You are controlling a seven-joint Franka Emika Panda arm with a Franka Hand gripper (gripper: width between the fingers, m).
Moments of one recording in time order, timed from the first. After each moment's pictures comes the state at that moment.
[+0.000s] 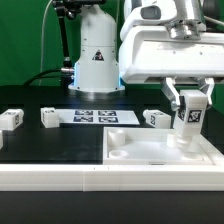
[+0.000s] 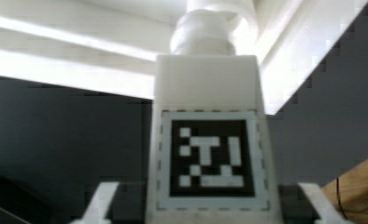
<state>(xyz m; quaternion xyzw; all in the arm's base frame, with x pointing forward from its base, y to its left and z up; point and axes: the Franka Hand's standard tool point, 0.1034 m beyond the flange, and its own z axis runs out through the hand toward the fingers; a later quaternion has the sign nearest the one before) 0.613 0.105 0.104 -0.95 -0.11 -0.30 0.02</state>
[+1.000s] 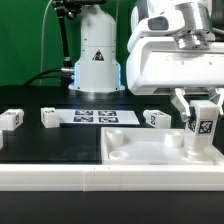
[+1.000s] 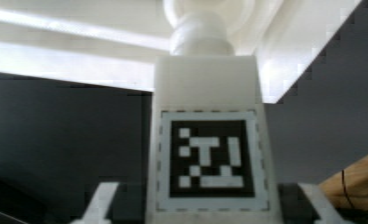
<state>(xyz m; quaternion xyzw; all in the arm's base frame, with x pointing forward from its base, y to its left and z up) 0.628 0.116 0.094 -0.95 -0.10 -0.31 0.02</state>
